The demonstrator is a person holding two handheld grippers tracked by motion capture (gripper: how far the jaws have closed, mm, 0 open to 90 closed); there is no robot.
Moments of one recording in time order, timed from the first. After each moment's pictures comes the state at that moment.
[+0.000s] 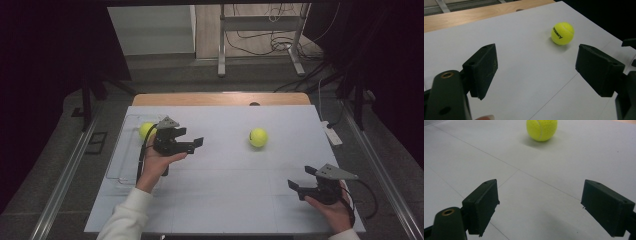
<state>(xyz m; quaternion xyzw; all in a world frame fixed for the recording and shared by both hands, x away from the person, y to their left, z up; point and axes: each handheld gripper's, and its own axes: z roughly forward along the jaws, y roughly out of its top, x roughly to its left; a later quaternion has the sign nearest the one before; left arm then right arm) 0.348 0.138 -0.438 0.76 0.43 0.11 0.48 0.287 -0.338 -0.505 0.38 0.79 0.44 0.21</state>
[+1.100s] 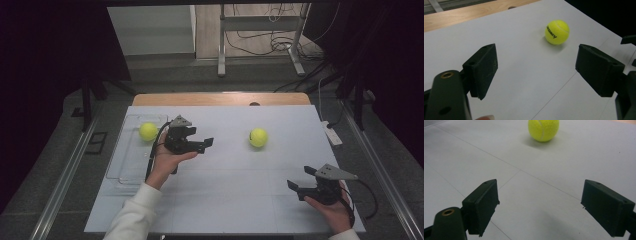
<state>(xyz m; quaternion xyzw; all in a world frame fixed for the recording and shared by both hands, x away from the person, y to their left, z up) 0.358 0.110 -0.439 0.77 0.42 0.11 0.47 0.286 -0.336 -0.504 0.37 0.79 0.44 0.21</state>
